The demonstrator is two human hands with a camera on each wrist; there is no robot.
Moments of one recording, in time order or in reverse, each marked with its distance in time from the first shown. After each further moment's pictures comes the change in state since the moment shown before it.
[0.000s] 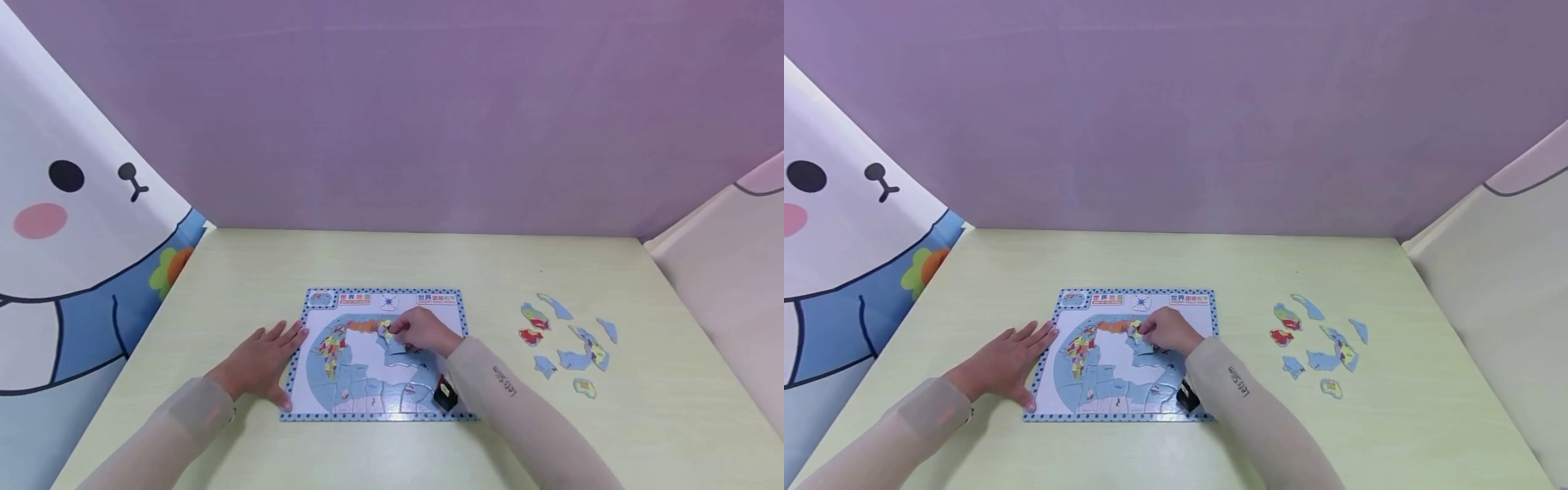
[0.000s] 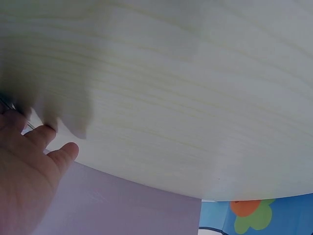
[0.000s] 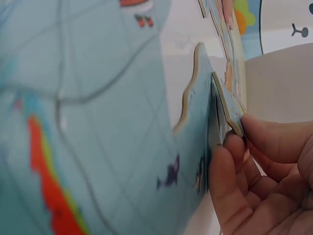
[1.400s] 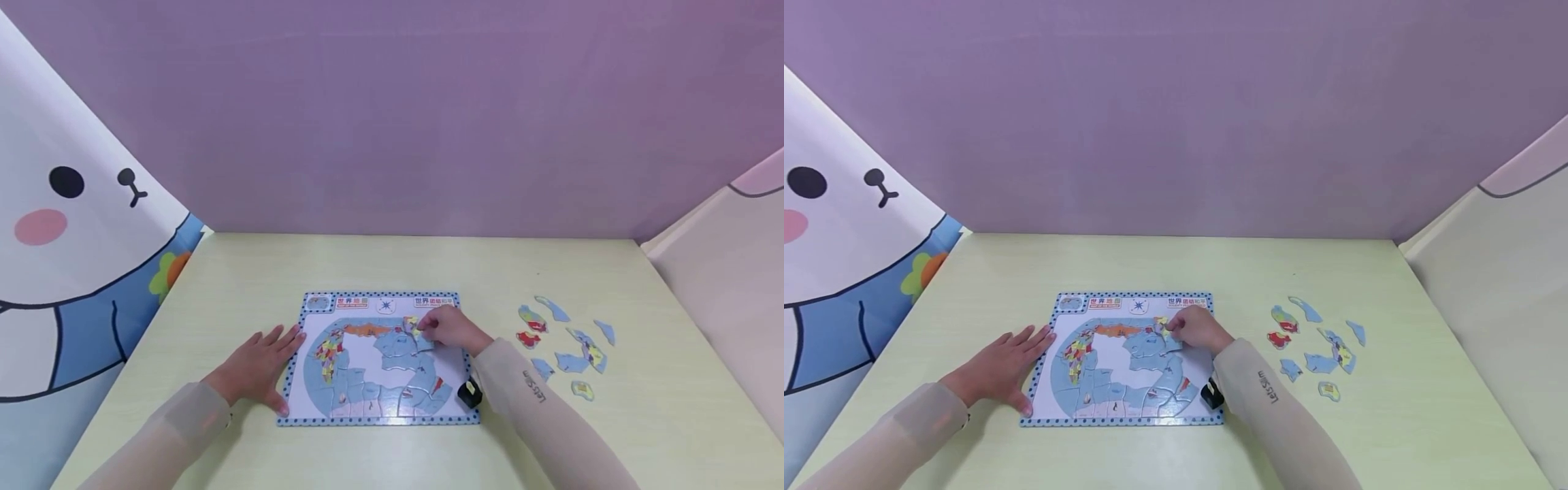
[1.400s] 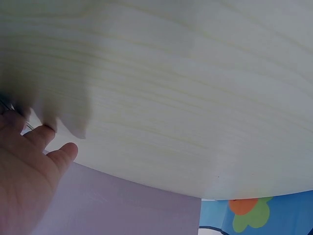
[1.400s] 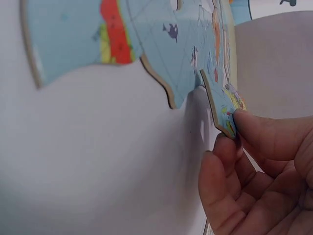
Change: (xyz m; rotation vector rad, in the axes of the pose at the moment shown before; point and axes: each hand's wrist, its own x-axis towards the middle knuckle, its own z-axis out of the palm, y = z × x) left_hand -0.002 0.000 0.000 -0.018 0.001 -0.011; right_hand -0.017 0.021 -0.036 -0.101 0.089 0.033
